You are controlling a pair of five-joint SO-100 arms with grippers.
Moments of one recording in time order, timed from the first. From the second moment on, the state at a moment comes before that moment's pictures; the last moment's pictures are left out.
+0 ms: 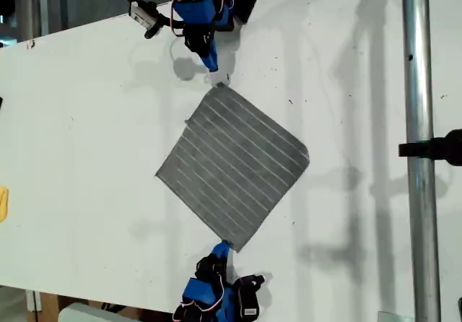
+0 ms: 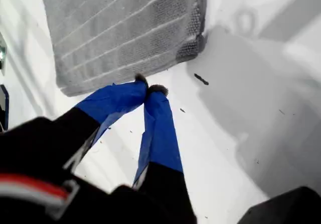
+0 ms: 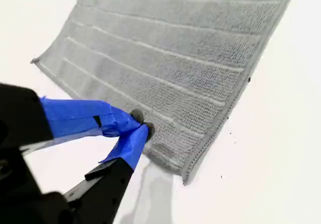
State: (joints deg) arm 0 -5.7 198.6 174.1 75.5 -98.3; arm 1 9.5 187.3 160.6 81.7 84.8
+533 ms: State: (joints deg) arm 0 1.1 144.8 134.9 63.4 -99.8; arm 1 9.3 155.7 134.0 80.5 73.2
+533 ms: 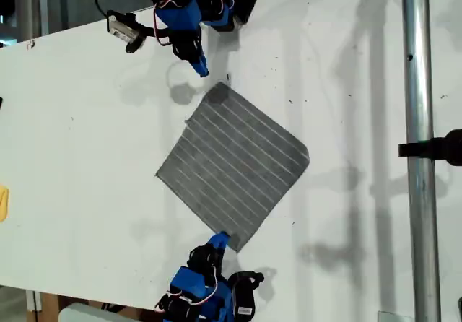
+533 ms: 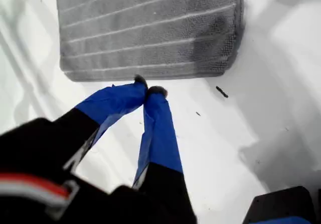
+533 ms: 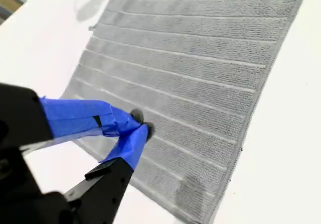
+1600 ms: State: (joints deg) arm 0 9.4 94.0 97.3 54.9 -96.9; arm 1 16.3 102.7 88.6 70.9 53.2
